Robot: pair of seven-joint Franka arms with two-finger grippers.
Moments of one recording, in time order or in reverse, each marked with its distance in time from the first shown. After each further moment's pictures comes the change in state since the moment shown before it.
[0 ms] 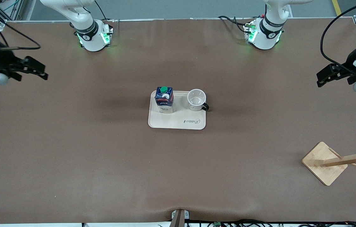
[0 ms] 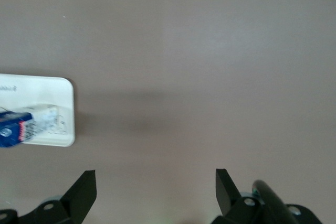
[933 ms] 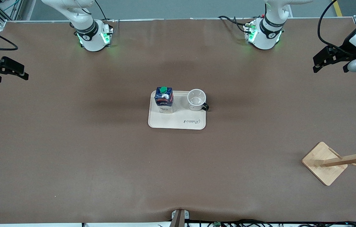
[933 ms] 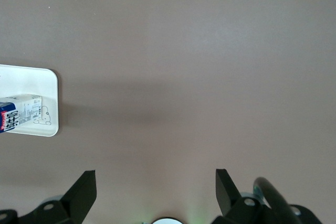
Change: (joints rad) left arm -0.018 -0.125 0.015 -0.124 -0.034 0.029 0.057; right arm -0.070 0.059 0.024 0.110 -0.023 -0.088 -0.069
